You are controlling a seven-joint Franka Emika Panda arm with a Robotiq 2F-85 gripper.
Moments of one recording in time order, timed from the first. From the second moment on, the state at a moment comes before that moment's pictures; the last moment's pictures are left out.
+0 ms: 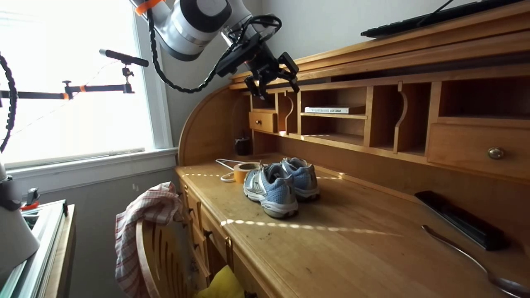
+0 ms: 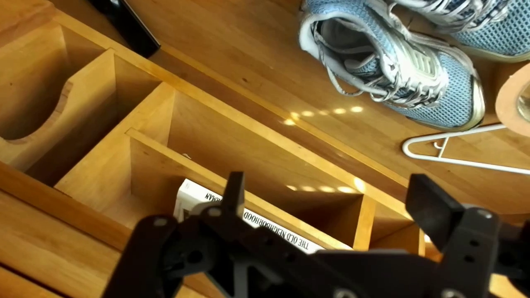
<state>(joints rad) -0.12 -0.04 -0.06 -2.41 -0.36 2.99 -0.25</state>
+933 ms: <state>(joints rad) -0.08 0.07 -0.04 -2.43 -0.33 3.31 -0.25</state>
